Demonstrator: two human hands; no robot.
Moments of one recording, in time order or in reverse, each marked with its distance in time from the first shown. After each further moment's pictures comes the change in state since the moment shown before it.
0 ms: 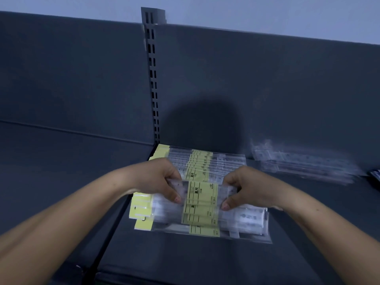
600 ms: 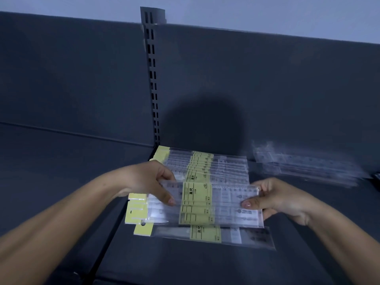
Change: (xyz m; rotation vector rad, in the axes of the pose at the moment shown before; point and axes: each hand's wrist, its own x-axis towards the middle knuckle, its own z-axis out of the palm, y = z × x) left_hand 0.001 -0.017 -0.009 -0.143 -0.020 -0.134; right_hand -0.019 0.048 -0.003 0.609 -0.041 0.209
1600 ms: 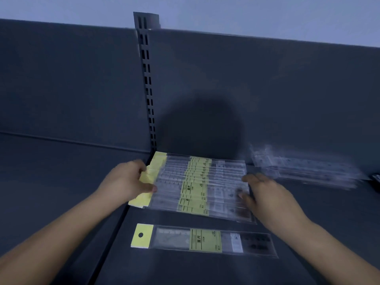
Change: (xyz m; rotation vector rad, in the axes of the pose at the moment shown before) left_hand 0.008 -0.023 -0.006 0.382 0.582 -0.211; right_hand 0.006 -0.007 0.033 -0.993 0.648 -0.186
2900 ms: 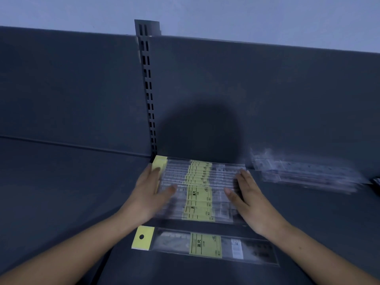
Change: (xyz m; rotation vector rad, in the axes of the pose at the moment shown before) left_hand -0.017 0.016 0.039 -0.389 -0.037 0.144; right_hand 0.016 0.002 0.038 0.483 -0.158 0.039
